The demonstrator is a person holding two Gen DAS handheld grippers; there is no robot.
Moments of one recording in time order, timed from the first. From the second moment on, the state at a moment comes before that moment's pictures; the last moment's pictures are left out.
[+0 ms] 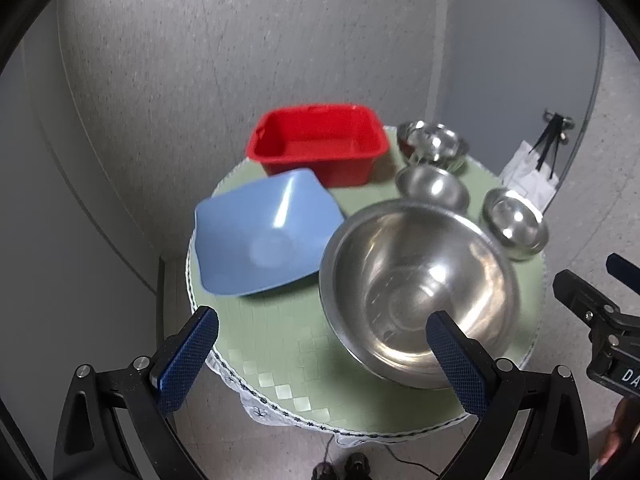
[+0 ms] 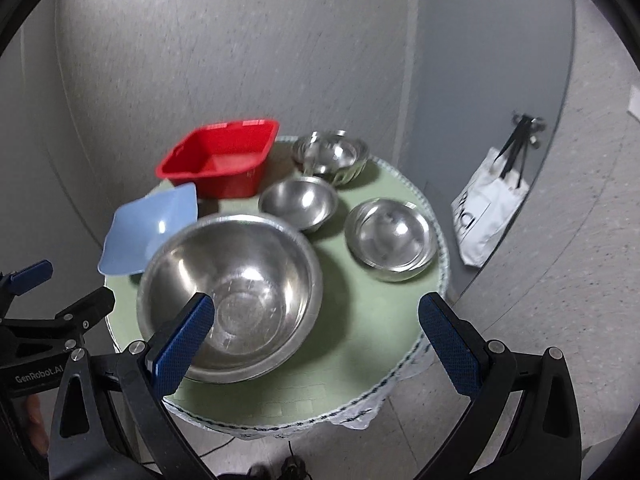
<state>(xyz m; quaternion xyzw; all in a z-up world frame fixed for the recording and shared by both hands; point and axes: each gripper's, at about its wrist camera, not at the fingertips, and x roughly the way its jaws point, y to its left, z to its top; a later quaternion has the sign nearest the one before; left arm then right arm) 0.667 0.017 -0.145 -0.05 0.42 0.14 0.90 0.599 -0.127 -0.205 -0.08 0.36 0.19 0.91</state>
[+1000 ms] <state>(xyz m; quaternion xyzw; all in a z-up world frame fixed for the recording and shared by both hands) 0.732 0.050 -0.235 -0.09 0.48 0.06 0.87 0.672 -0.117 -0.285 -0.01 0.49 0.28 0.83</state>
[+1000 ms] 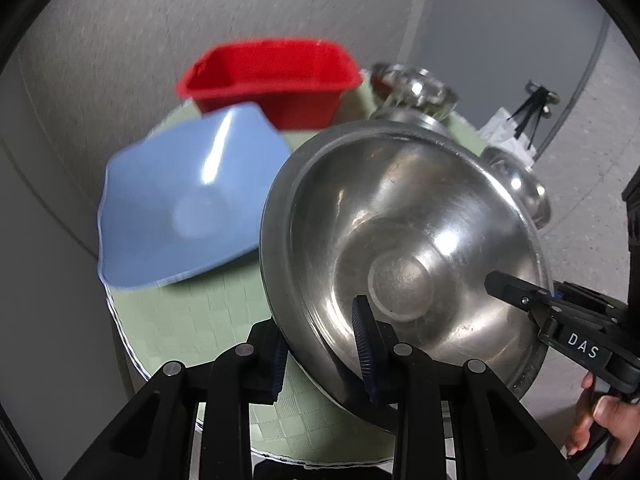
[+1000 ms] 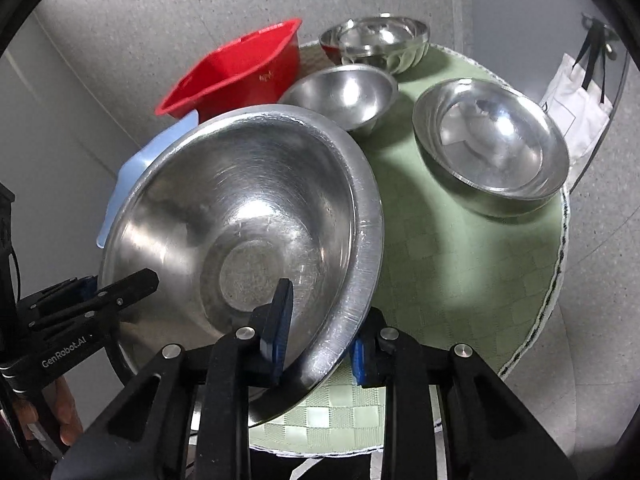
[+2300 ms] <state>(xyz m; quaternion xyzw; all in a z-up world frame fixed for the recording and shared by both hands) 0.976 0.265 -0.245 -0.05 0.49 -0.01 0.87 0.882 0.117 -0.256 0.01 0.51 0.19 0.84</state>
